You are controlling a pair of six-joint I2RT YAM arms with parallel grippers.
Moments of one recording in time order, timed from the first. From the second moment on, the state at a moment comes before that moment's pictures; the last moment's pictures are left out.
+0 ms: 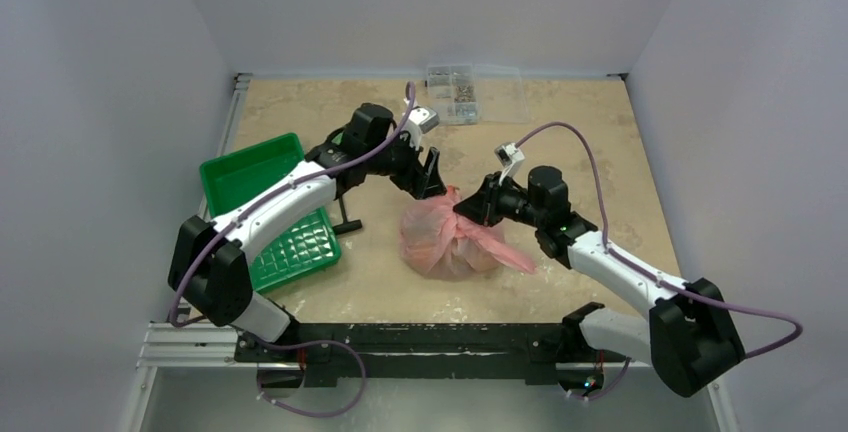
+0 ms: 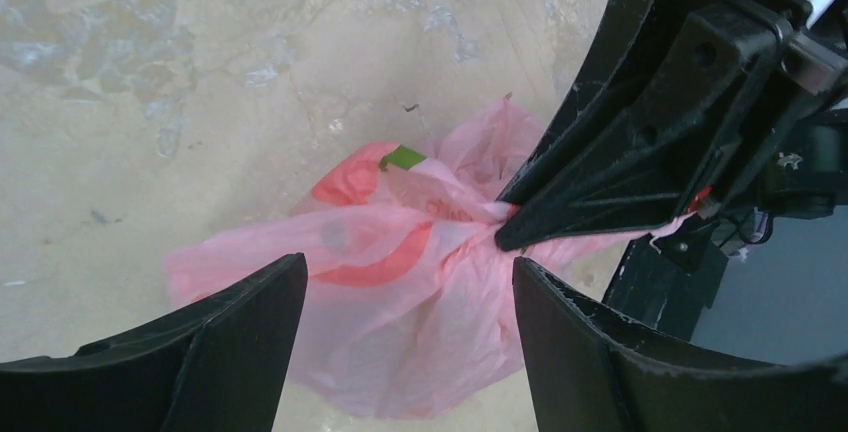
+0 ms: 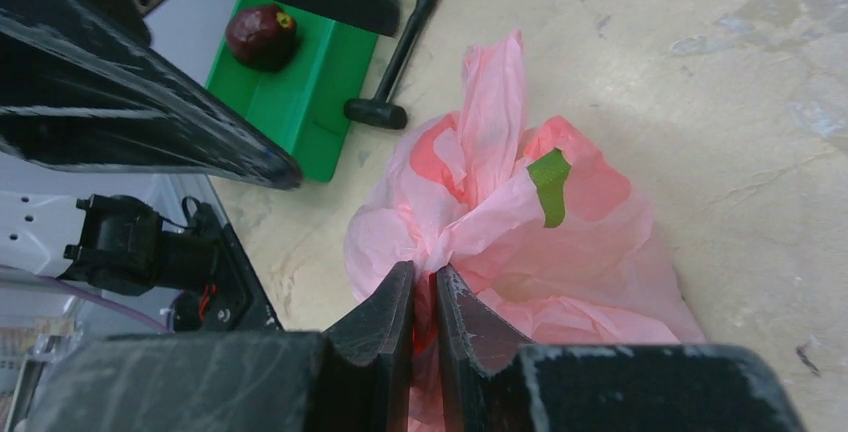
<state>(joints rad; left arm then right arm) -0.60 1.49 1.23 -0.34 0.48 -0.11 0.46 1.13 0.54 0.26 -0.51 0.50</state>
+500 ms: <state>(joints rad) -0.67 1.63 1.31 -0.48 0.54 -0.05 0.51 1.15 0.58 0.26 -0.44 0.52</state>
